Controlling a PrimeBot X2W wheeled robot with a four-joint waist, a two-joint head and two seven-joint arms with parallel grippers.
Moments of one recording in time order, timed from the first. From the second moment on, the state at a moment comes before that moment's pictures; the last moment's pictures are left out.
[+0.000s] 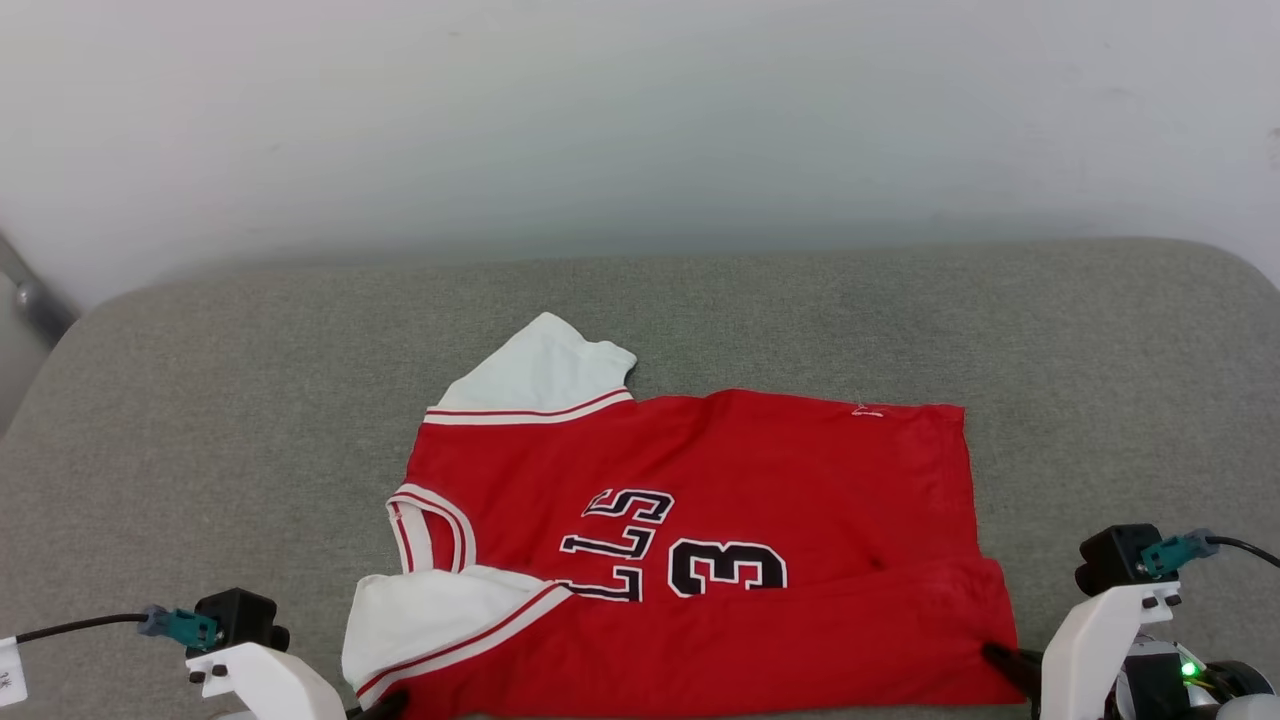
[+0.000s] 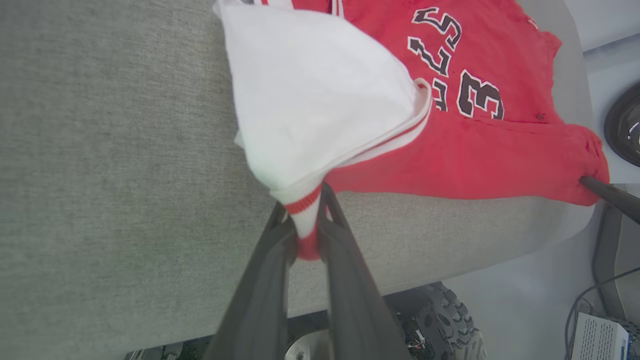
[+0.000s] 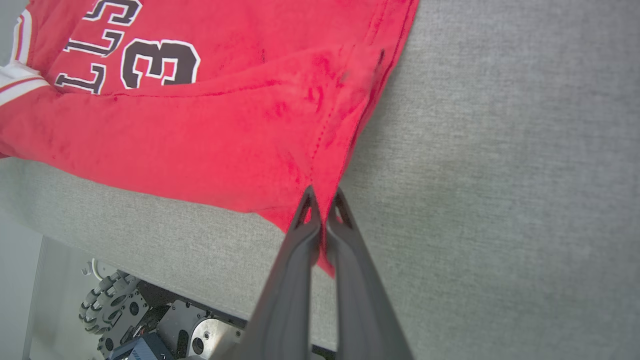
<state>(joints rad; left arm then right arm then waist) 0.04 0.65 -0.42 -0.04 -1.17 0.20 0.48 -0.03 -0.30 0.10 0.14 0.57 0.13 0.75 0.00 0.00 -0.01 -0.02</state>
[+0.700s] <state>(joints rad) -0.17 0.68 -0.38 0.01 -0.99 0.19 0.33 -0.08 -0.21 0.04 0.02 0.38 0.13 0.25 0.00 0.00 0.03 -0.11</state>
